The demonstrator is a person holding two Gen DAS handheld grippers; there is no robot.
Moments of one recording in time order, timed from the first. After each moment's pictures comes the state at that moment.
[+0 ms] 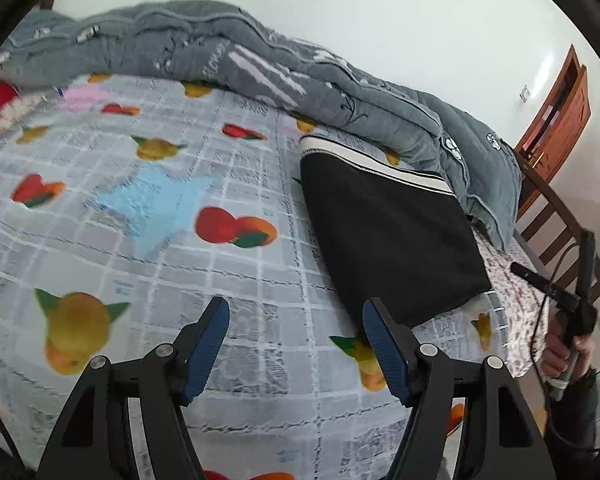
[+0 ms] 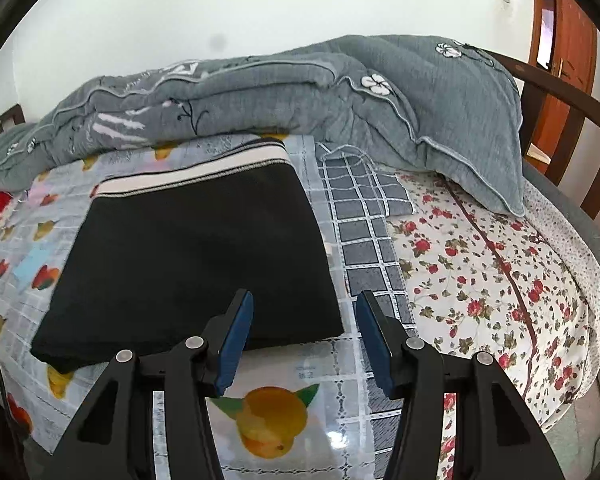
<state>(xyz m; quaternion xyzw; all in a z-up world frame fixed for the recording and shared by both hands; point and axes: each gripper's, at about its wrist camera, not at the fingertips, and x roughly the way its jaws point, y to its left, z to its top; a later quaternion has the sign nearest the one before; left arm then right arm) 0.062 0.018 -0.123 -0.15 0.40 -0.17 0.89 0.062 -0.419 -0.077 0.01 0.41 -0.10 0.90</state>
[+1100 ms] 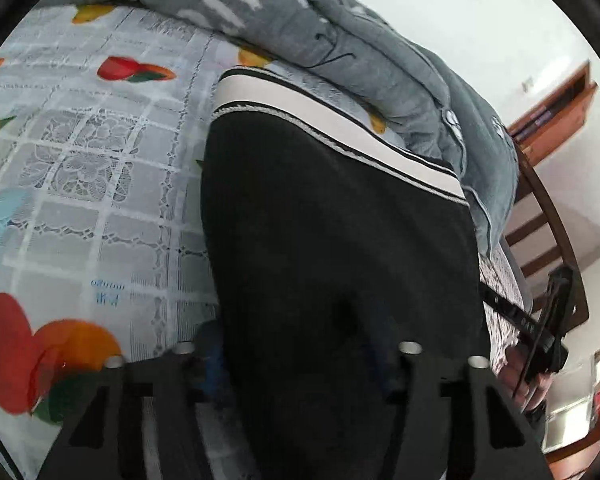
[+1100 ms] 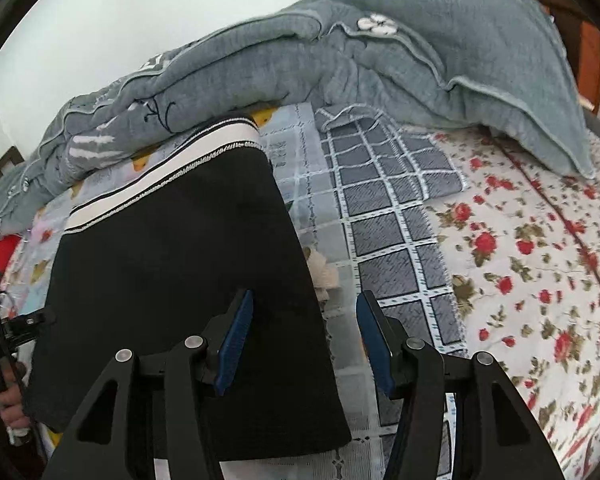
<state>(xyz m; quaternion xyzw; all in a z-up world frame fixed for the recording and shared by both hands) 0.226 -0.080 -0.175 -0.20 0.49 -0.26 0.81 0.152 -0.475 -0.144 0.13 0.45 -0.04 0.88</state>
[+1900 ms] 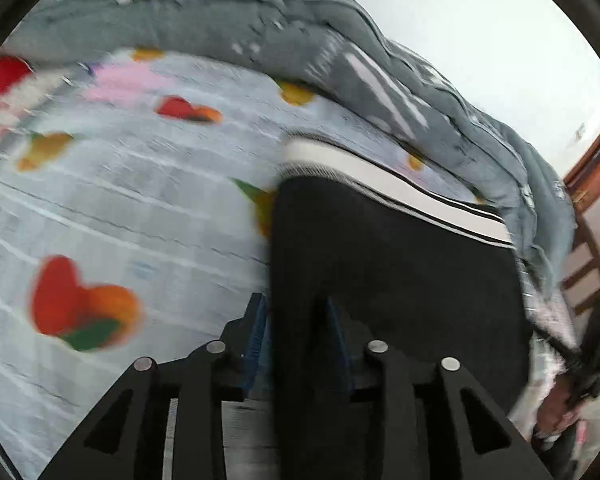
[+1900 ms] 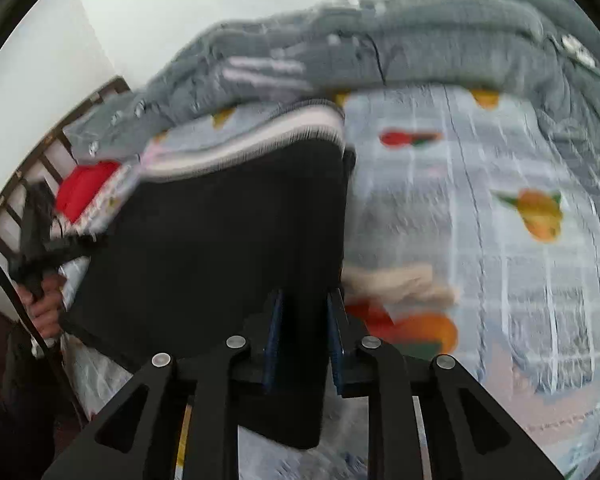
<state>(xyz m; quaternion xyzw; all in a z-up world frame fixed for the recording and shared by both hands) 0.209 0.143 -0.151 -0.17 0.43 -0.11 0.88 0.166 -0.274 -0.131 0.09 0.41 0.14 0.90</state>
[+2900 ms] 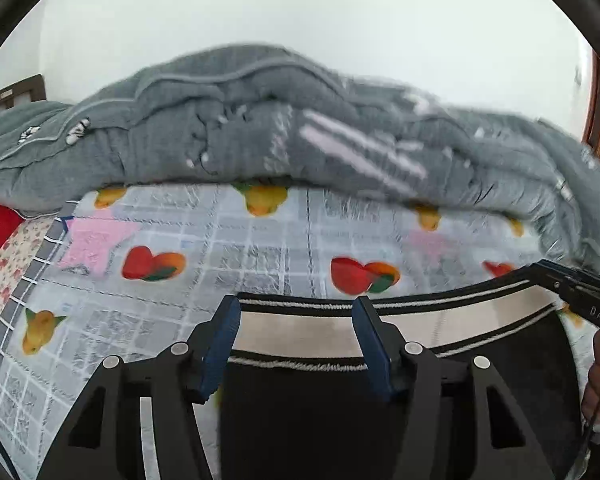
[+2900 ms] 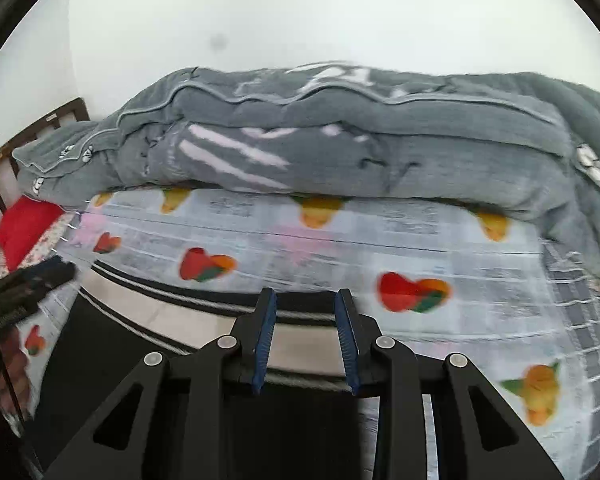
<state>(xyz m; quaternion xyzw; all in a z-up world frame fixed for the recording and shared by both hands) 0.300 0.062 -0.117 -0.01 0.35 -0.06 0.94 0.304 -0.215 -0.126 0.02 0.40 0.06 0.91</state>
